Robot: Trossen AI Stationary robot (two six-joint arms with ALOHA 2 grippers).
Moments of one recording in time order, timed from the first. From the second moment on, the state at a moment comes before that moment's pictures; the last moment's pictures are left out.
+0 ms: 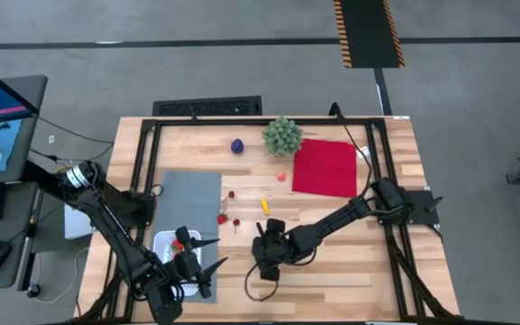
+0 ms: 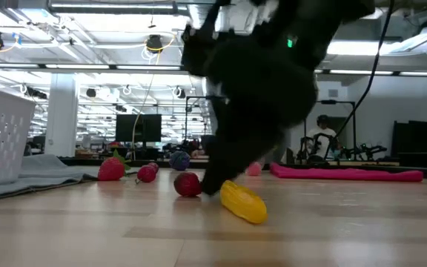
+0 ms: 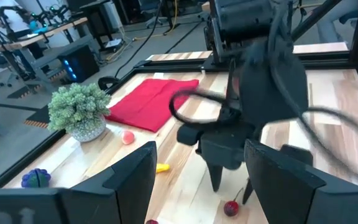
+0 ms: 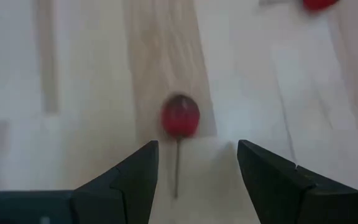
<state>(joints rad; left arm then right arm) -0.92 1.61 1.18 -0.56 -1.26 -0.80 0.42 2.14 1.43 -0.41 0.27 0.43</state>
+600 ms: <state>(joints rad) -0.90 1.61 1.18 -0.57 -1.21 -0.70 0.40 2.15 1.47 -0.36 0.26 0.34</state>
